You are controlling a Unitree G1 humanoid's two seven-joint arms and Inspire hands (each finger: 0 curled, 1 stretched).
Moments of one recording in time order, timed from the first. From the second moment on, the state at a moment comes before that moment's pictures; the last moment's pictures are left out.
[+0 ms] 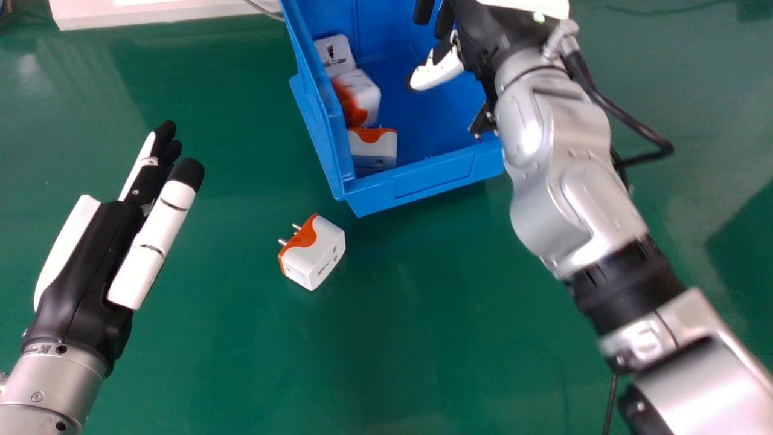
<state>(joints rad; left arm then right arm) 0.35 0.32 0.27 -0.57 -0.04 0.23 -0.28 -0.96 -0.08 0.33 0.55 -0.91 0.42 0.06</state>
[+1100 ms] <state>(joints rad) 0.34 0.30 0.26 -0.59 -0.04 0.23 -0.27 -1.06 -0.11 0.41 0.66 -0.81 0.41 -0.02</state>
